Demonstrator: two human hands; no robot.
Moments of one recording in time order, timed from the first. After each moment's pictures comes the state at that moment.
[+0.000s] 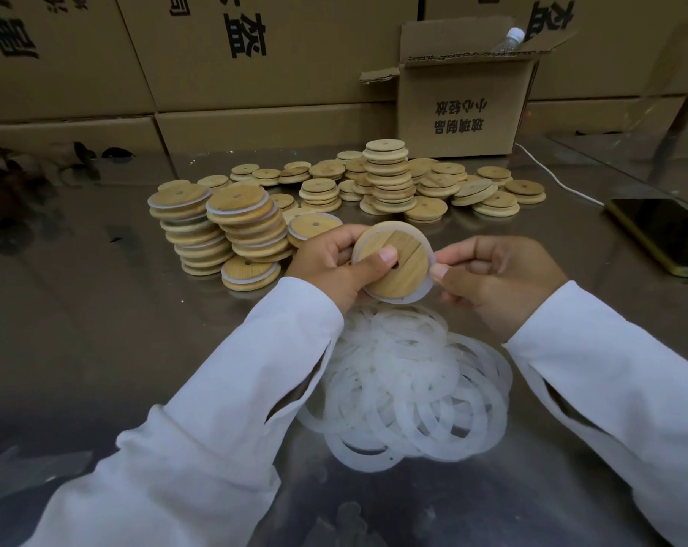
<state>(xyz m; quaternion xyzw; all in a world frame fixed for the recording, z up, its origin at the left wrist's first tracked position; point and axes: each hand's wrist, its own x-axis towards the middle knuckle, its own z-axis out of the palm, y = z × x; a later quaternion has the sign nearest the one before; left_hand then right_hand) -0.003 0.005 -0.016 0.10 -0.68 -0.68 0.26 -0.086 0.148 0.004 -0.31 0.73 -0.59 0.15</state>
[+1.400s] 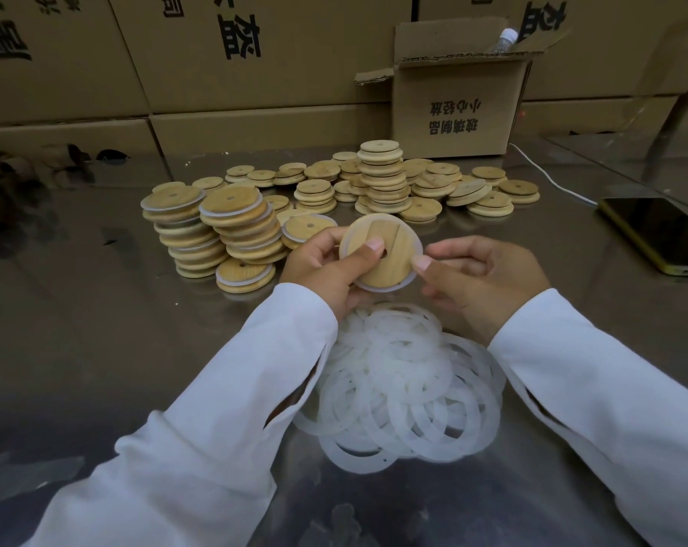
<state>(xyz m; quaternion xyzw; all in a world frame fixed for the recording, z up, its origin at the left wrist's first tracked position) -0.008 0.015 -0.013 0.15 -0.55 -0.77 0.29 -0.087 0.143 -0.006 -0.24 0.70 -0.66 0.14</state>
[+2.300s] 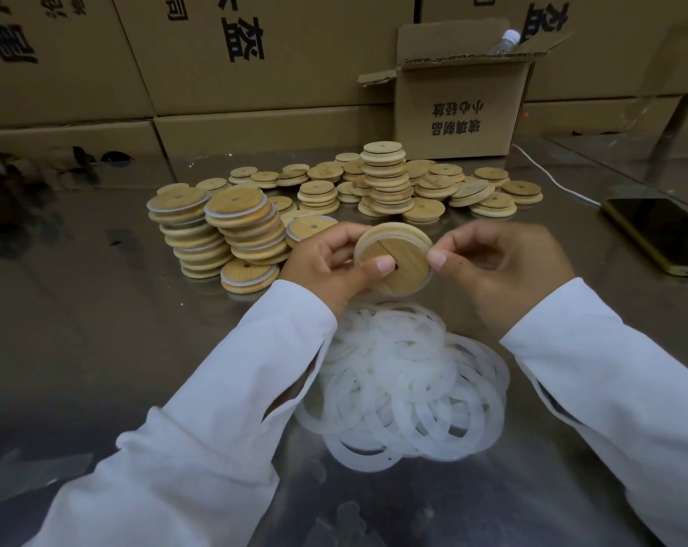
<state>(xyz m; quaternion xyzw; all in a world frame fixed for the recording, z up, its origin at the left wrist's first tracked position) 0.002 0.005 -0.013 0.05 -0.70 -0.66 0.28 -0.086 0.154 0.009 -0.39 0.76 -0.52 -0.03</state>
